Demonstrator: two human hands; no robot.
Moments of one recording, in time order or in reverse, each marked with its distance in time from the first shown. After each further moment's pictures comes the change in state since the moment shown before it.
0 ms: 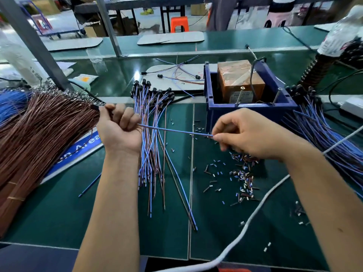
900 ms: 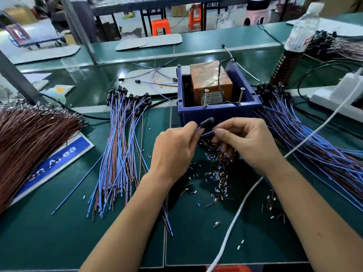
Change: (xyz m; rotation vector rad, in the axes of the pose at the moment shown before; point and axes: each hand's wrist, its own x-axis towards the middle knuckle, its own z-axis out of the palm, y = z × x) left_hand -0.072 -0.115 0.028 1.815 -0.834 0.807; right_hand -0.038 0.059 0.012 0.601 0.469 -0.087
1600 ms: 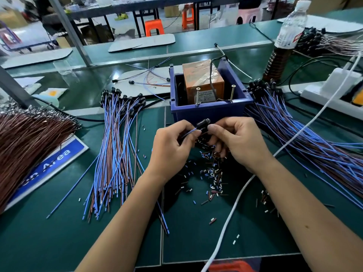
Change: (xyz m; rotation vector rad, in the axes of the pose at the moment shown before) left_hand -0.004 -0.008 0.012 -0.486 -0.040 -0.202; right_hand 0.003 0.011 0.005 -0.008 0.072 0.036
